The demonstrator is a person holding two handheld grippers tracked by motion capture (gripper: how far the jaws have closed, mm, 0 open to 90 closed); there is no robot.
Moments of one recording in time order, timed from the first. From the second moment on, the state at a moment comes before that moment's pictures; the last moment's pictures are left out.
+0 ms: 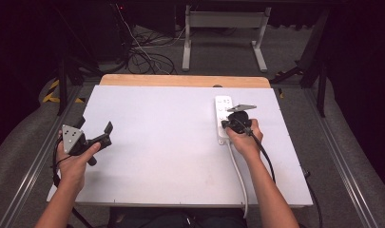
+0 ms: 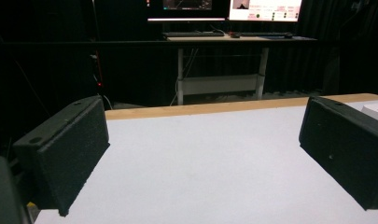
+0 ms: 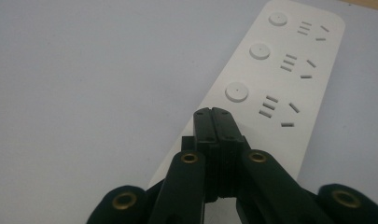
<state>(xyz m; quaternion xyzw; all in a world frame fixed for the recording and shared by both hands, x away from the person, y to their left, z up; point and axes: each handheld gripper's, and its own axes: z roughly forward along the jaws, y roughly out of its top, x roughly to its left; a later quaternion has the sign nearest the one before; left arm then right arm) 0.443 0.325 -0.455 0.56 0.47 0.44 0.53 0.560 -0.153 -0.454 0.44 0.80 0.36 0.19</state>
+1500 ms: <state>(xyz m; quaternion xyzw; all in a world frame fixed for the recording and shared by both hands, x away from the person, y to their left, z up) 0.442 0.324 -0.456 0.57 0.46 0.43 0.53 0.559 -0.148 -0.459 0.45 0.80 0.35 0.20</state>
